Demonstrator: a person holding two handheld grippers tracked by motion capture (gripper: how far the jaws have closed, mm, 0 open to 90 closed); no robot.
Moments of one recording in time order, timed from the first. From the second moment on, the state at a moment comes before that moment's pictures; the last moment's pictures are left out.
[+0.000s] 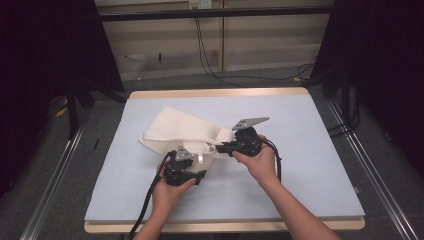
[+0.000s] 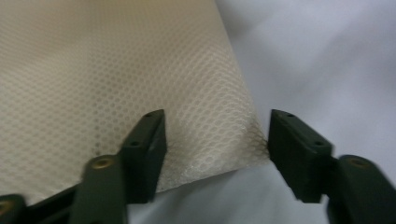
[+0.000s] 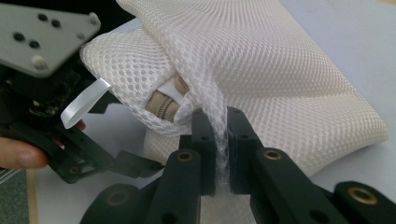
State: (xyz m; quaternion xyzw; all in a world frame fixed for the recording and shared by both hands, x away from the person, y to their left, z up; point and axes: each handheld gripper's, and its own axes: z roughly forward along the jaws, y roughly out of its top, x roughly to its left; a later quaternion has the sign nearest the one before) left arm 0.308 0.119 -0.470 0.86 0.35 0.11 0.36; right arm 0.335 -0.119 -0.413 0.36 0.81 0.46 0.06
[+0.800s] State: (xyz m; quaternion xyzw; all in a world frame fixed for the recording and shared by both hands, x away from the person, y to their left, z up) left arm 0.307 0.144 -0.454 0.87 0.35 0.07 0.34; right arm 0.344 -0.167 -0.404 0.44 0.75 0.49 0.09
